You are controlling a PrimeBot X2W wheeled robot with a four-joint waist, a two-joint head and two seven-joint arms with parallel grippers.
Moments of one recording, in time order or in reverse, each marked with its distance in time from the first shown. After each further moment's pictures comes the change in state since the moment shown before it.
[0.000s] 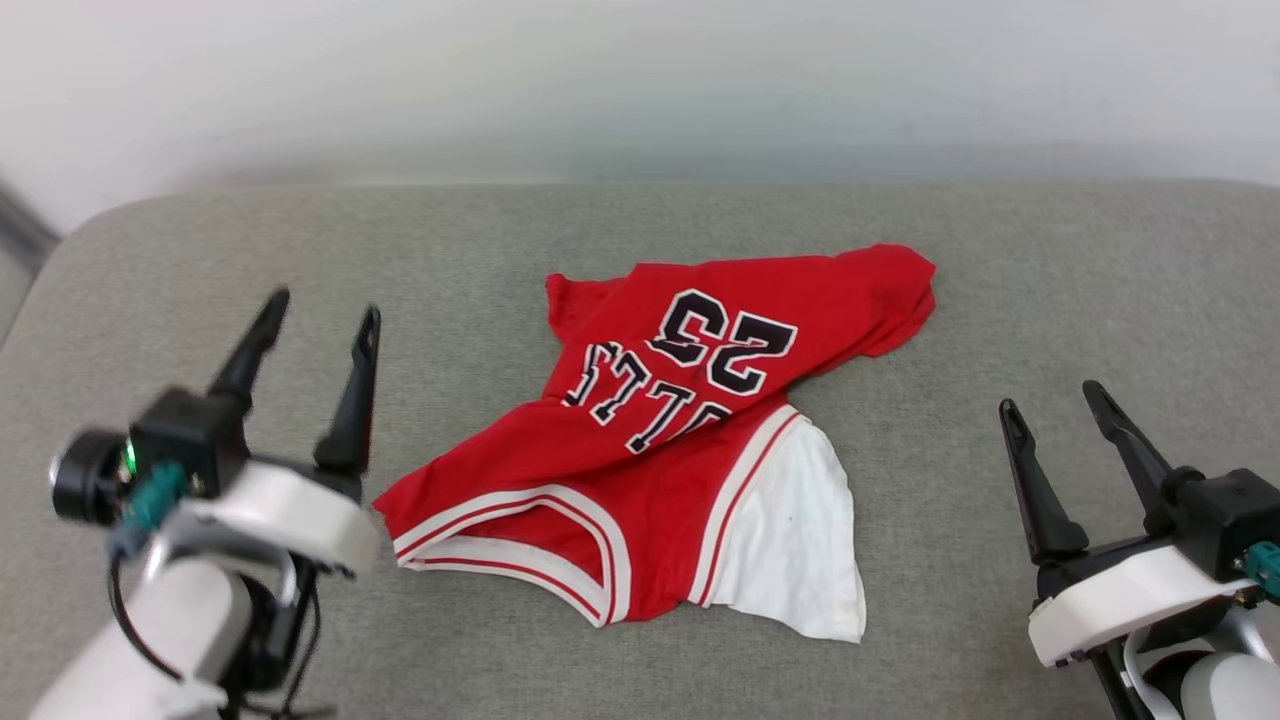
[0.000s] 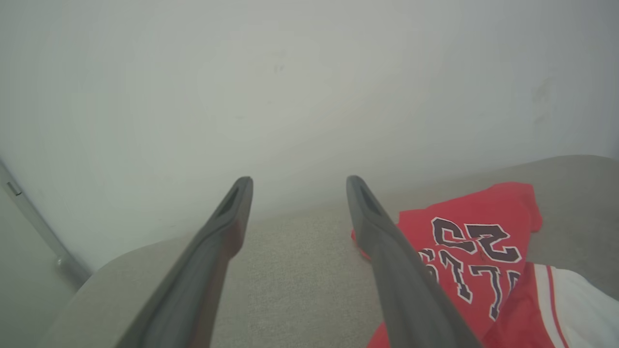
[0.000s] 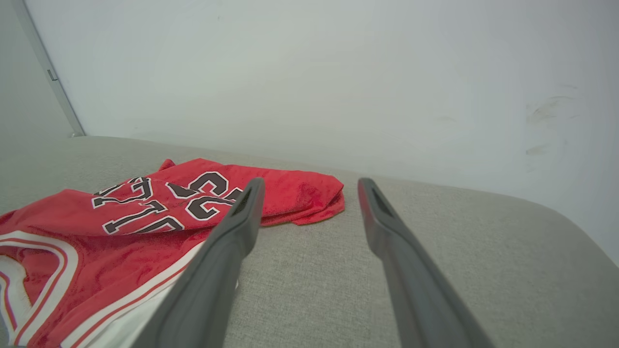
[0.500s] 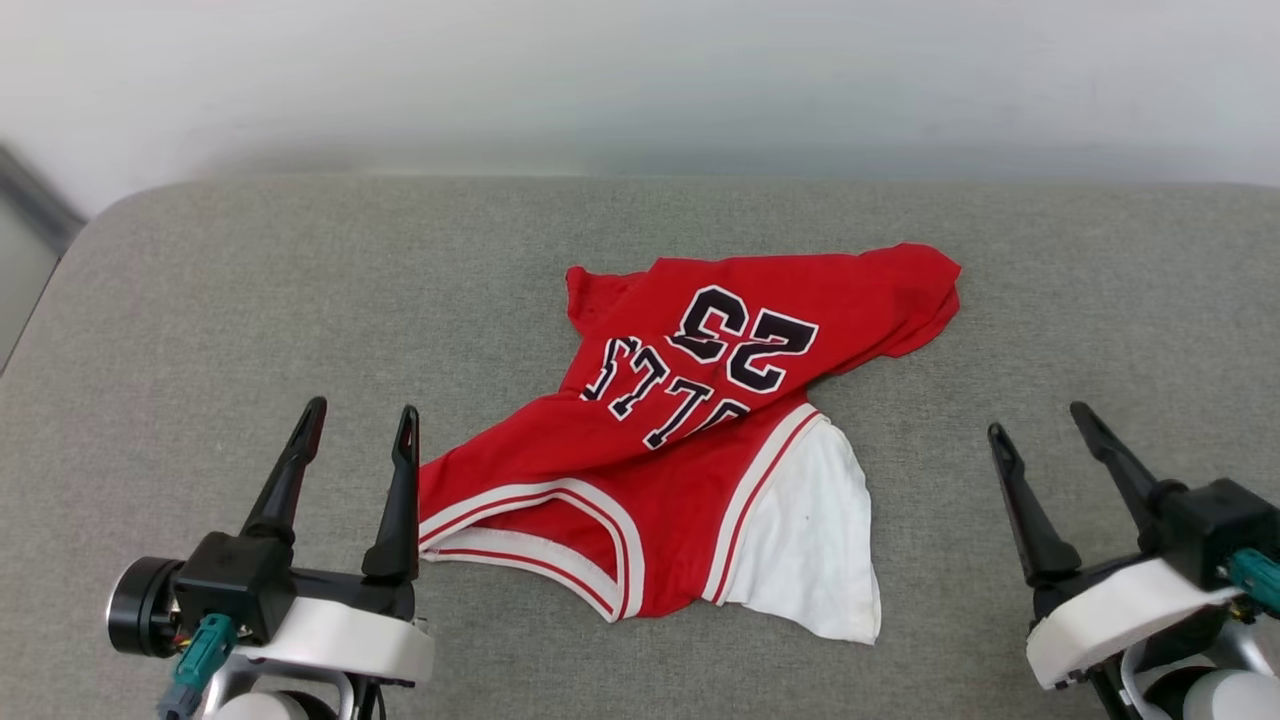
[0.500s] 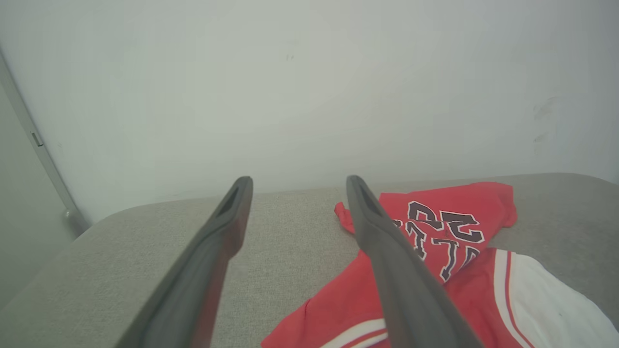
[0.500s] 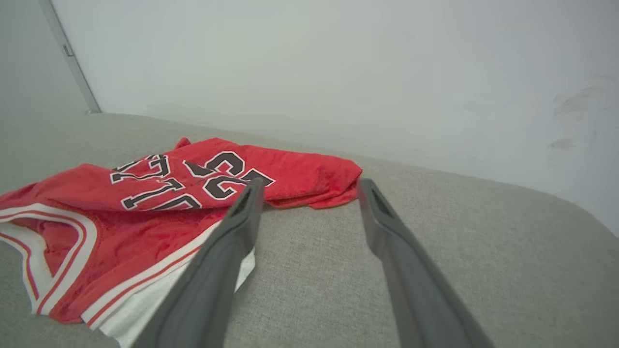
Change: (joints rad) left arm 0.316 -0.210 0.190 -0.188 0.205 0.003 -0.003; right arm 0.037 -0.015 0.016 -0.043 0.002 0.000 0.047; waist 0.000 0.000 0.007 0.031
